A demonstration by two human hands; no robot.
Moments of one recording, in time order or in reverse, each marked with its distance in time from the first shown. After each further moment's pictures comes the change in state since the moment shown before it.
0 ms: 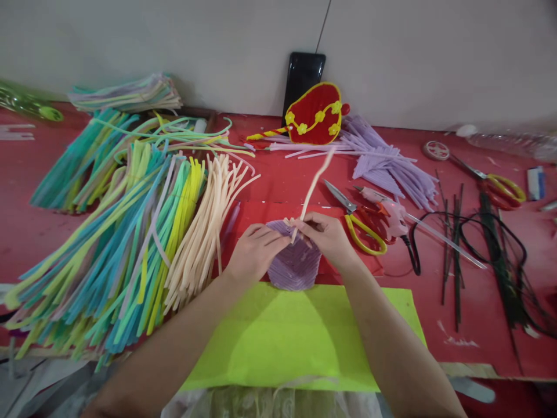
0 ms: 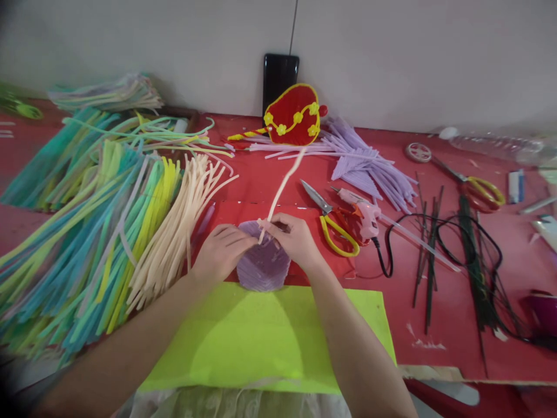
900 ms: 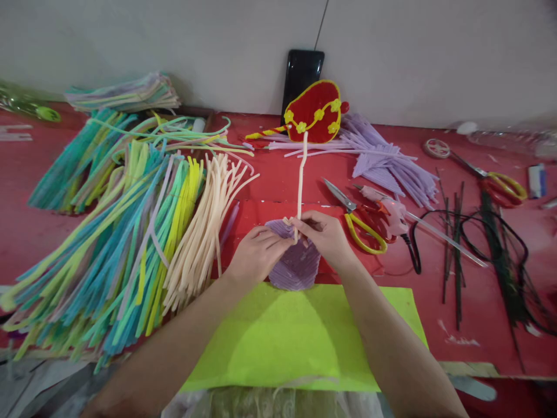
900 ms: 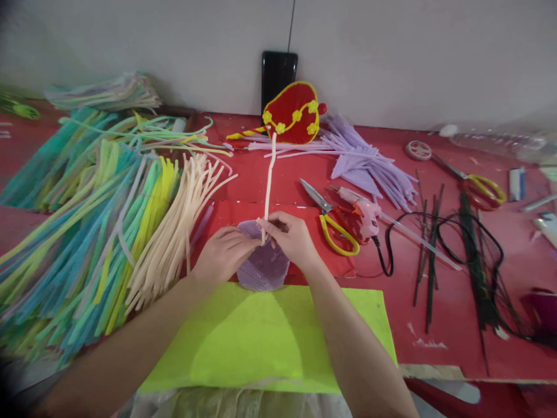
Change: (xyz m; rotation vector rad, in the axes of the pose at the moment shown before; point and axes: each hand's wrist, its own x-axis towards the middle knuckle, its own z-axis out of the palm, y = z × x) left_hand -0.001 0.000 0.005 -0.012 -0.008 0.080; right_hand 0.000 -0.001 0.004 0.055 0.013 -0.023
